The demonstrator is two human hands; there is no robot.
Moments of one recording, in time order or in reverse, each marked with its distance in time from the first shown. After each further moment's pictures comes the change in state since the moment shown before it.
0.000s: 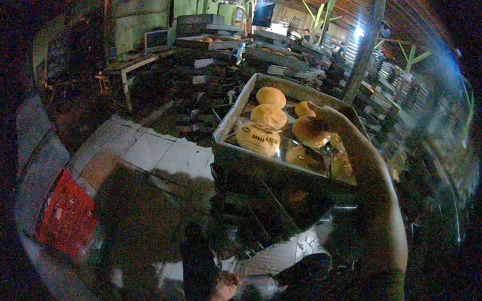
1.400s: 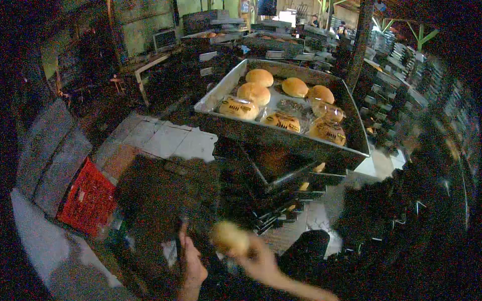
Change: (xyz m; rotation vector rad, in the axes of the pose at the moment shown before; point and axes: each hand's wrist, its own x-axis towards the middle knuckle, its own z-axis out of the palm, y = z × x) left_hand -0.073 0.060 0.139 0.940 0.317 0.893; right_hand -0.437 0.062 0.196 0.475 -0.323 -0.416
